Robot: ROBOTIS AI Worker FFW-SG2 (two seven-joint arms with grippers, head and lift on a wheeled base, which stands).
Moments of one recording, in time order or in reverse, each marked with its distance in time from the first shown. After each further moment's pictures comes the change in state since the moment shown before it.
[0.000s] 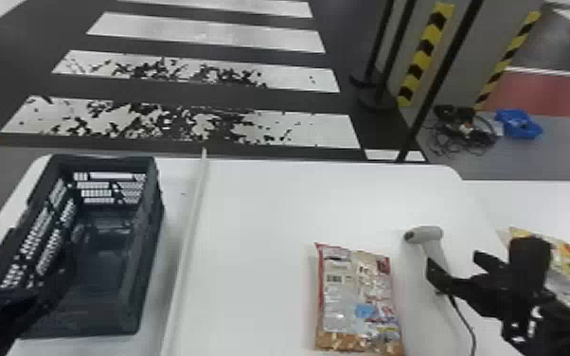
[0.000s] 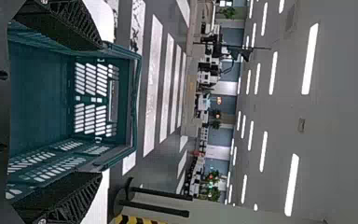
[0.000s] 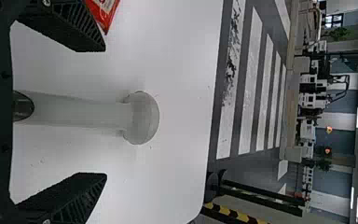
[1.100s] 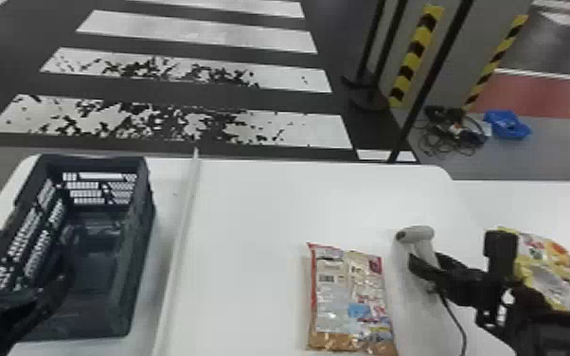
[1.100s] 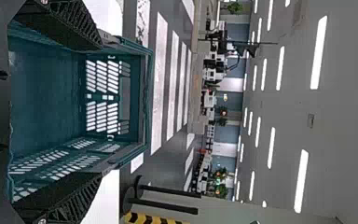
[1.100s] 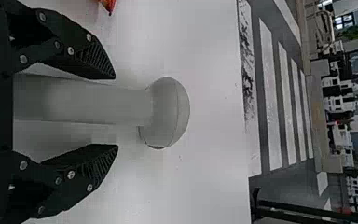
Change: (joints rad) left arm -0.021 0.017 -0.028 0.045 -0.017 -0.012 0.003; right arm -0.240 -0.014 0.060 0.369 -0.045 0.008 0.142
